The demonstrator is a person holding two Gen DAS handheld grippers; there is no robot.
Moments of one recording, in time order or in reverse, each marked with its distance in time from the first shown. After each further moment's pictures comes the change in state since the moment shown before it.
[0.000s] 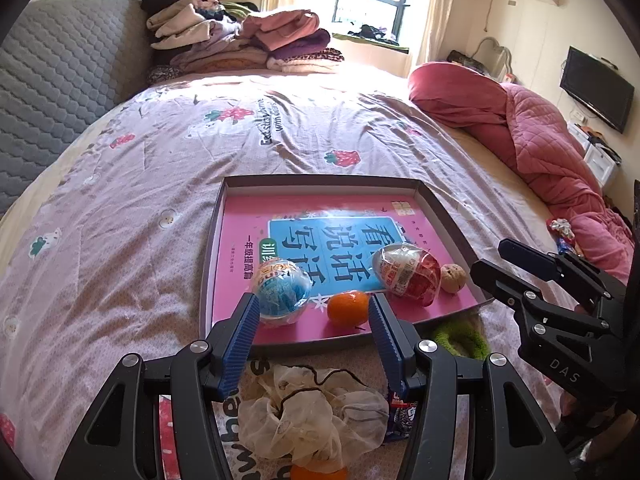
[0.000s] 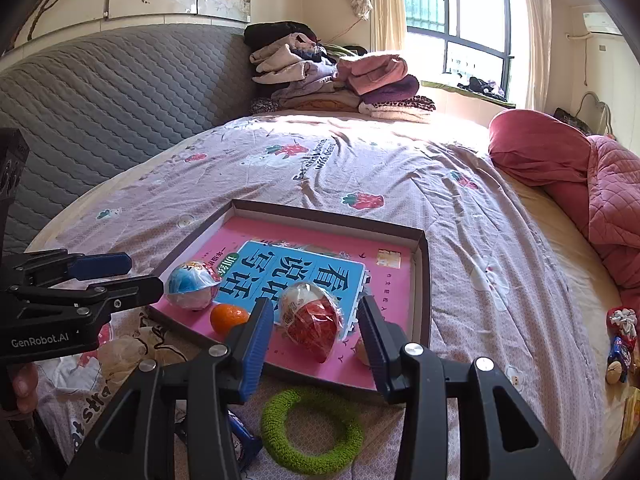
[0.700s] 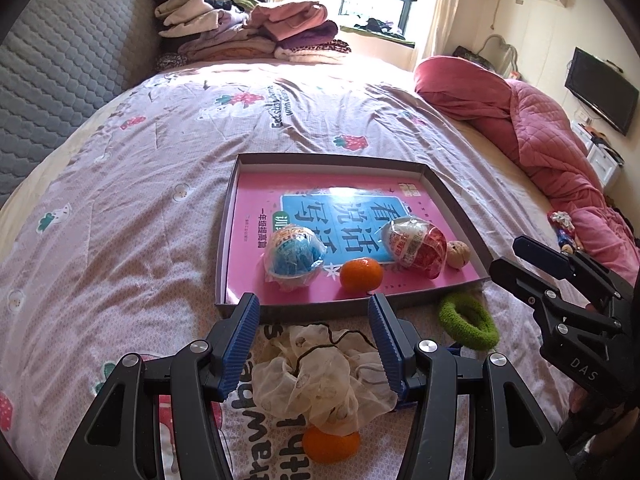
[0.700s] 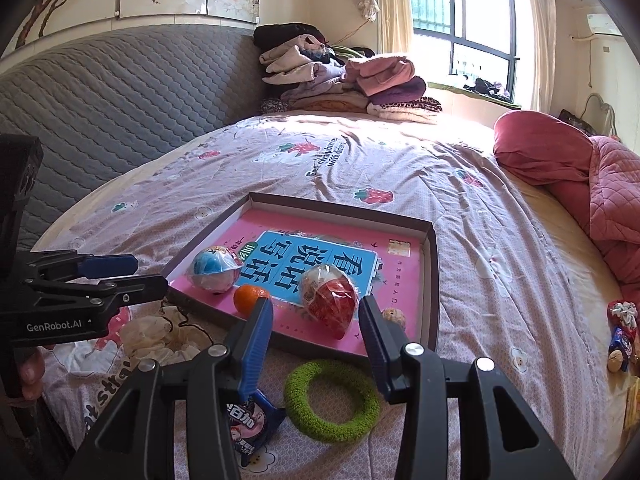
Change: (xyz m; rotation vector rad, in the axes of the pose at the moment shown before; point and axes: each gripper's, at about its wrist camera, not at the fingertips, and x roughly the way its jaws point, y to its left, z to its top) left arm -0.011 0.012 -0.023 -0.021 0.031 0.002; right arm -0.019 0.012 -0.015 -0.007 0.002 0.025
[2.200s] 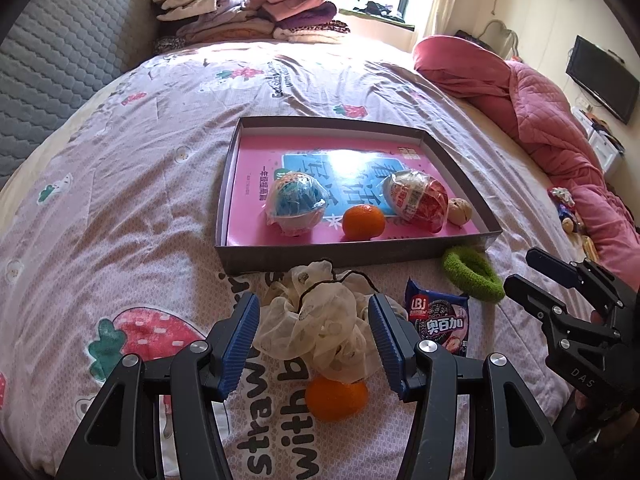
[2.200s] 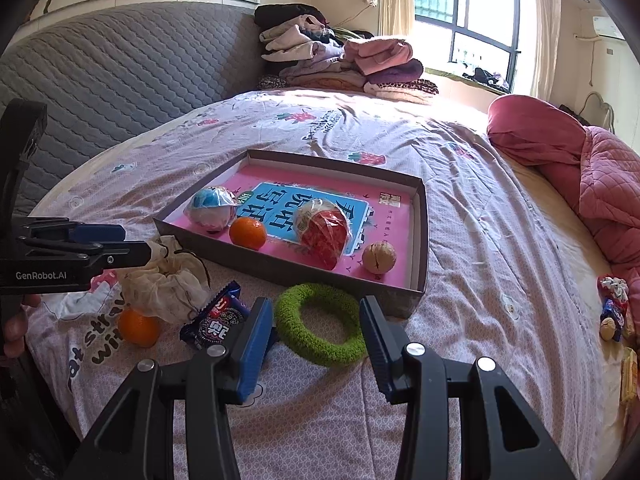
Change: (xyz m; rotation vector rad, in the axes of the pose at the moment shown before) left arm 0.001 0.003 -0.033 0.004 0.066 0.000; right arm -0.012 0.004 -0.047 -0.031 0.076 -0.032
